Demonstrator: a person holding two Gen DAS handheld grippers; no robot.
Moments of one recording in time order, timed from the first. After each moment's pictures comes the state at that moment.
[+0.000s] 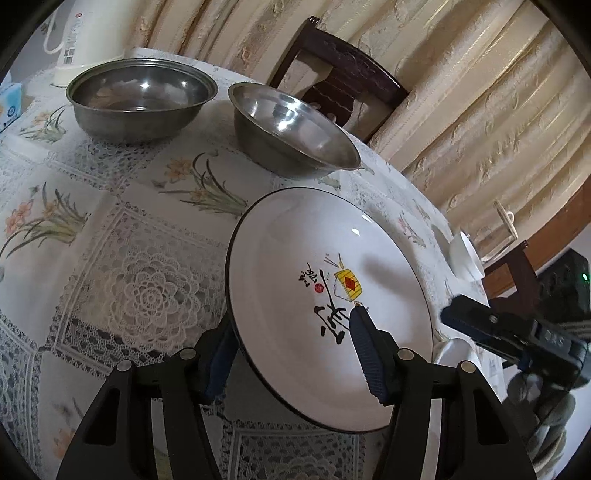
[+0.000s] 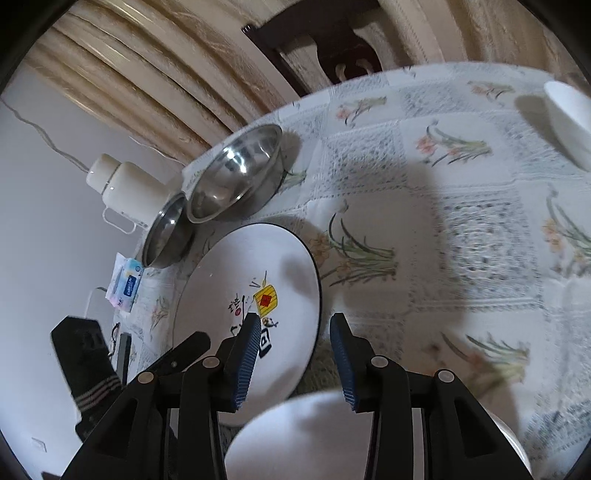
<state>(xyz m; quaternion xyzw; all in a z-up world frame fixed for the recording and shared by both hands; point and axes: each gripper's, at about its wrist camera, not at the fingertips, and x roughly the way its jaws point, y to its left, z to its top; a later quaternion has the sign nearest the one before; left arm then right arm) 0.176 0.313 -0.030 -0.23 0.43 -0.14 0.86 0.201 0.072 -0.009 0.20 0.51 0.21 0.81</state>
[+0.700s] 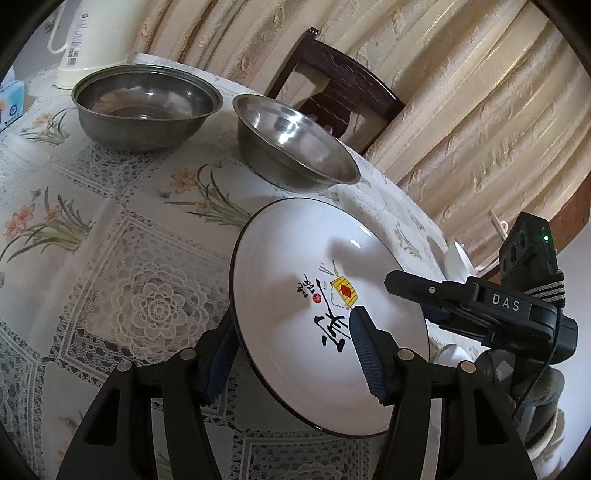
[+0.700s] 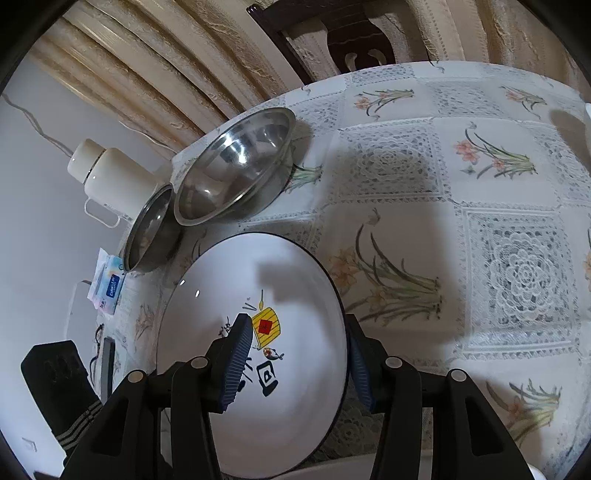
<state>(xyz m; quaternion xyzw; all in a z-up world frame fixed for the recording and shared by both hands) 0.170 0.326 -0.029 -0.24 0.41 -0.14 0.87 0.230 0.105 -0.018 0.17 0.52 0.21 0.81</state>
